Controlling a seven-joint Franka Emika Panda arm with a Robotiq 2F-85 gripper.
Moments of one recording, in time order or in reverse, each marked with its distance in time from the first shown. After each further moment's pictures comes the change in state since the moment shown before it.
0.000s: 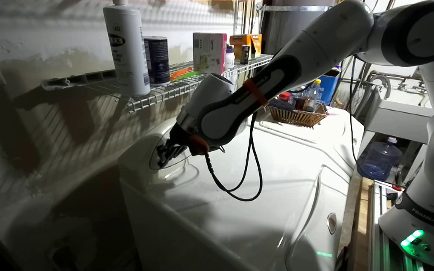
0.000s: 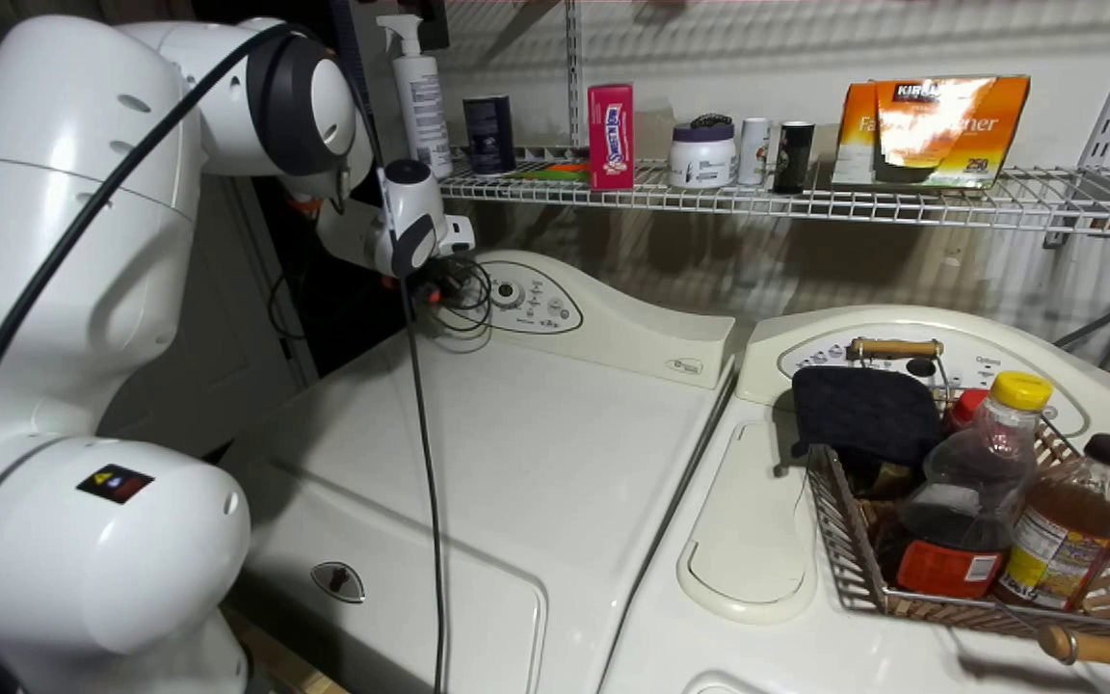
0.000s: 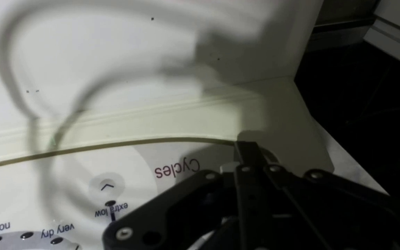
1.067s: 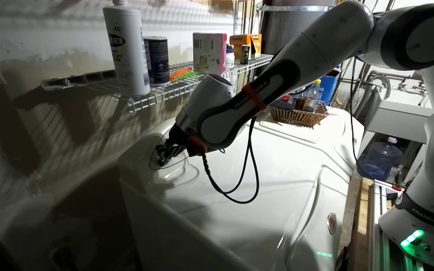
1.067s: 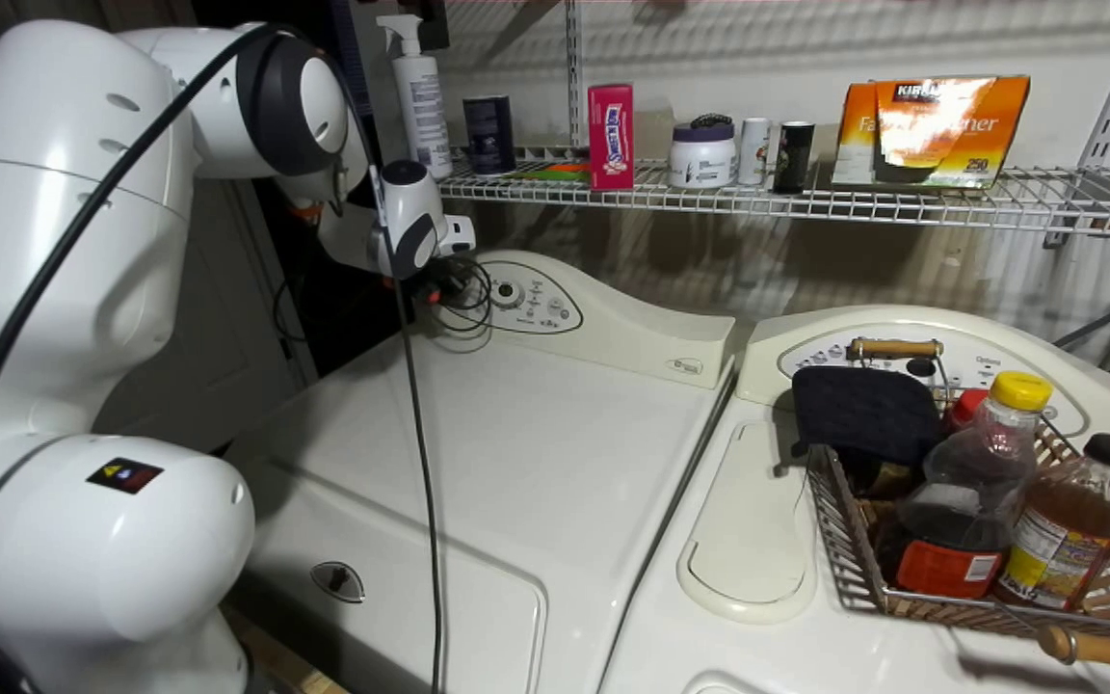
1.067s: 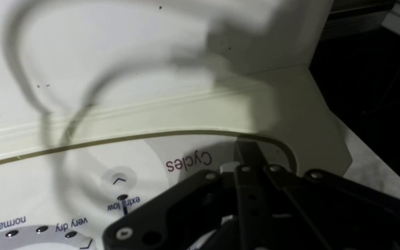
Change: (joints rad) arm 0.060 0.010 -0.075 0.012 -0.029 0.010 0.085
